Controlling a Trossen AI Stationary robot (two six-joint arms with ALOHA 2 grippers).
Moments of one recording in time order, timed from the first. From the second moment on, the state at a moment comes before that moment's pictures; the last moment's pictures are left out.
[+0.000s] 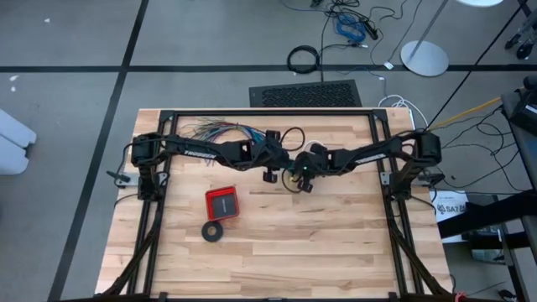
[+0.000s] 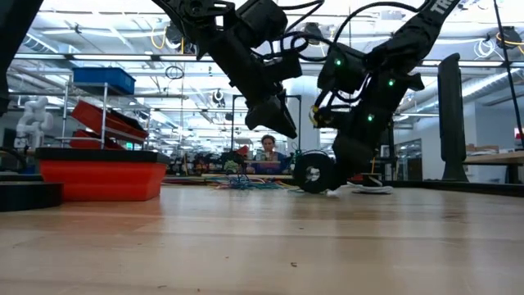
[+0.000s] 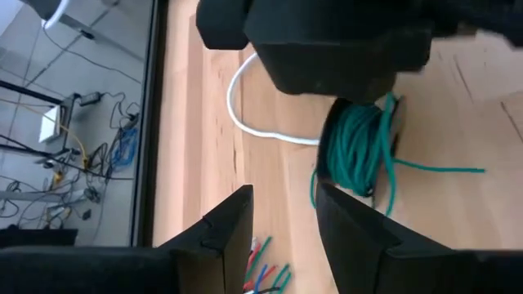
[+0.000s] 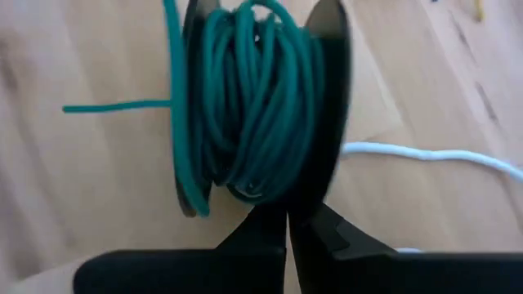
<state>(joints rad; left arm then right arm) 0.15 1.87 1.28 -0.12 -0.28 0.58 -0.16 1.68 0.79 -0.17 0.26 0.13</state>
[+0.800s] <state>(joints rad) 0.15 1.87 1.28 -0.14 -0.27 0.56 -0.11 1.61 0.79 -0.14 0.35 0.01</state>
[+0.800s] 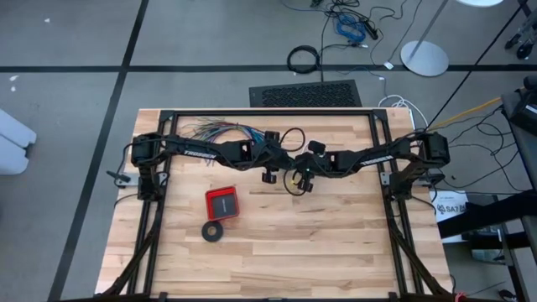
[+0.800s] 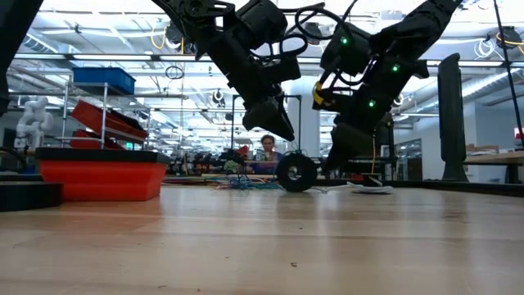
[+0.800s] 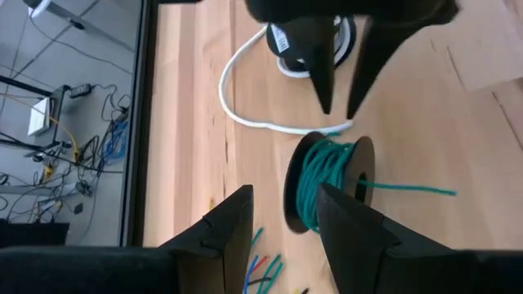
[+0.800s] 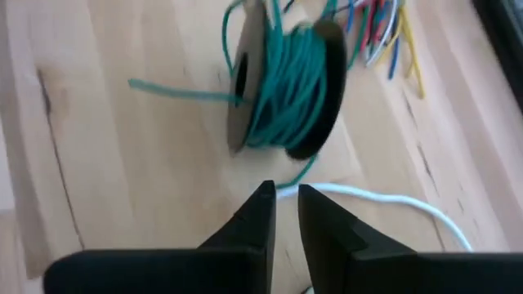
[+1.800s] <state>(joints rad) 0.19 1.50 1.25 -0.44 -0.26 0.51 0.07 1.21 0.79 -0.36 0.58 0.08</state>
